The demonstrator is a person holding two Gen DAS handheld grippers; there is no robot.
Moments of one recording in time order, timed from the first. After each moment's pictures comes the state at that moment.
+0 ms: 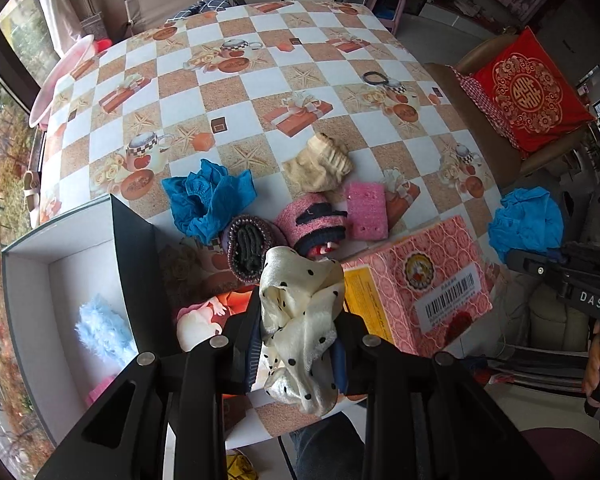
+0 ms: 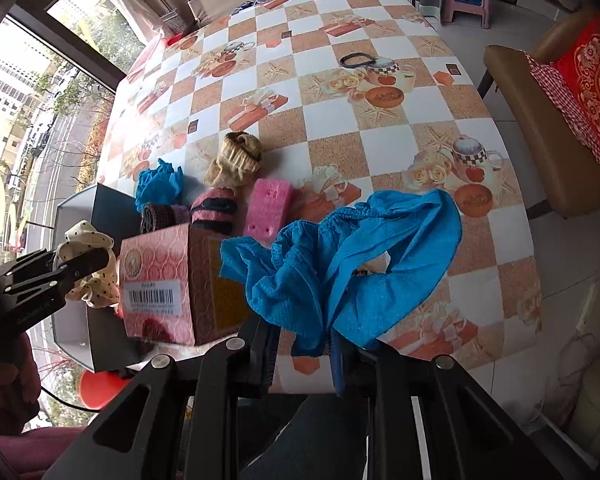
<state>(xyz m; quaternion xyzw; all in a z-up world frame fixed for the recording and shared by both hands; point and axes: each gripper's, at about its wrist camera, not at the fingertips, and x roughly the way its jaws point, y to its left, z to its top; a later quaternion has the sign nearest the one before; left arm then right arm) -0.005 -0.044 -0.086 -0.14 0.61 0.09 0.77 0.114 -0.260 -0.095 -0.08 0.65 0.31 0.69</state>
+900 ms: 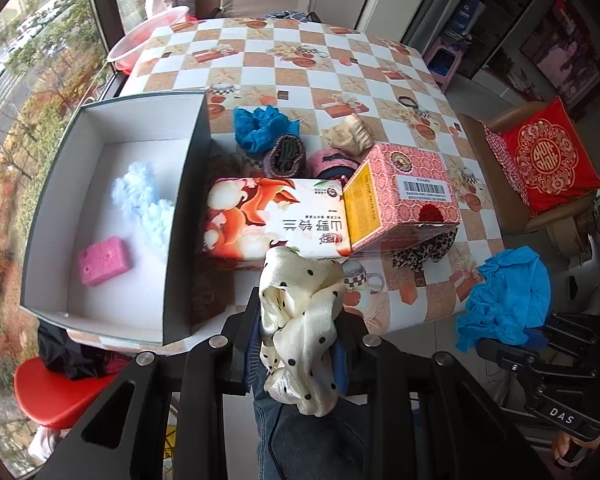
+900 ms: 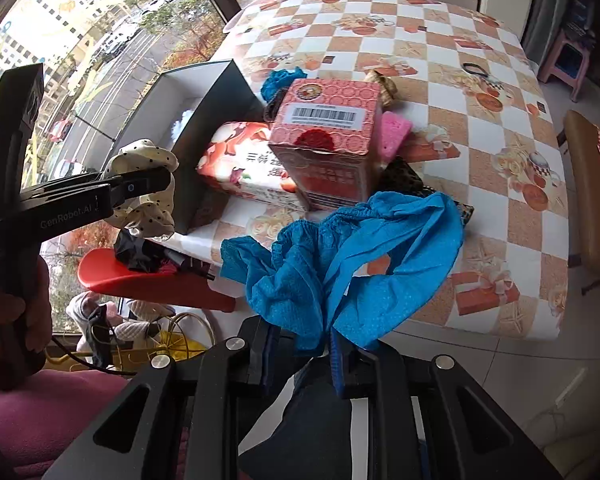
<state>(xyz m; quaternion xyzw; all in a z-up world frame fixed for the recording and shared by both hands) -0.137 -0.095 -0.055 -0.23 0.54 0.22 0.78 -0.024 -0.271 -0.063 -0.19 0.59 0.47 0.63</state>
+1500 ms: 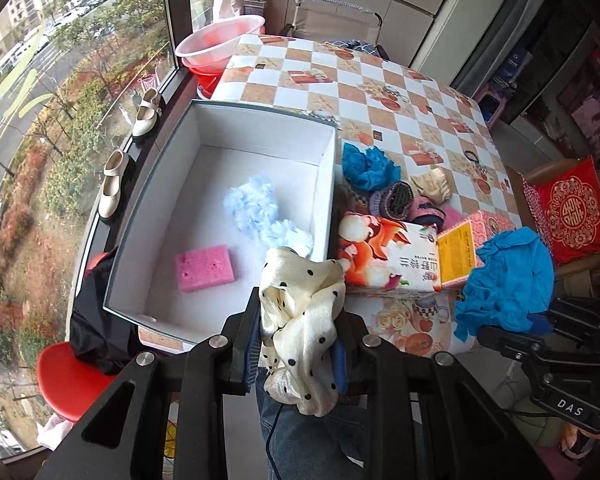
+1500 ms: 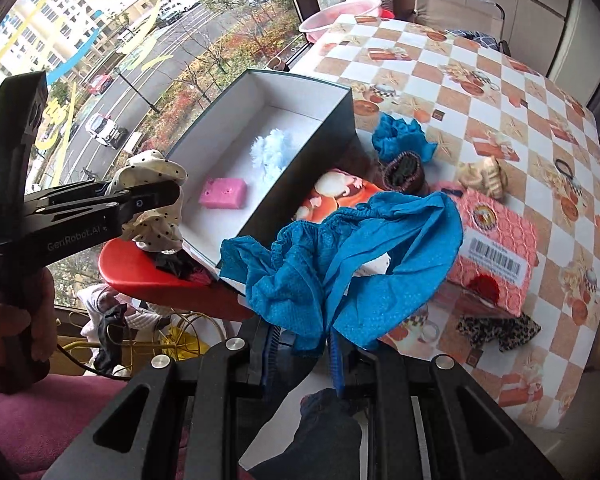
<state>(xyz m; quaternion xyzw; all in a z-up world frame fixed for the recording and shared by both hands) -0.209 0.008 -0.034 -0.26 0.51 0.29 0.77 -0.075 -0.138 -0.038 -0.24 0.53 0.54 0.60</state>
